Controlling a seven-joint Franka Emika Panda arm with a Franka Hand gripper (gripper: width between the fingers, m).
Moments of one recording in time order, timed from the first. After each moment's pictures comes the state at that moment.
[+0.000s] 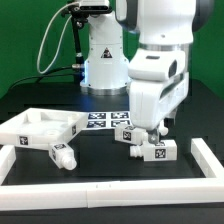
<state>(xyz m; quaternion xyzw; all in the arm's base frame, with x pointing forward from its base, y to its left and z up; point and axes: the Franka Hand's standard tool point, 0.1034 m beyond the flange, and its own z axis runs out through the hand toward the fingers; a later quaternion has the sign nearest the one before) 0.541 0.080 0.041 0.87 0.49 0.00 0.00</state>
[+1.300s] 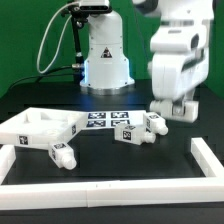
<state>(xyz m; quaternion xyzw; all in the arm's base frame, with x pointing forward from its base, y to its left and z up) 0.503 0.127 0.089 0.89 0.46 0.03 0.01</state>
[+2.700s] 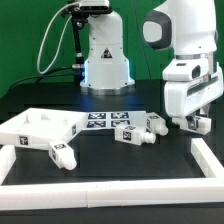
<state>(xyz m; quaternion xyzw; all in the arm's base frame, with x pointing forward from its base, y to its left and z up) 0.408 0.192 0.010 0.92 0.39 0.05 -0.03</state>
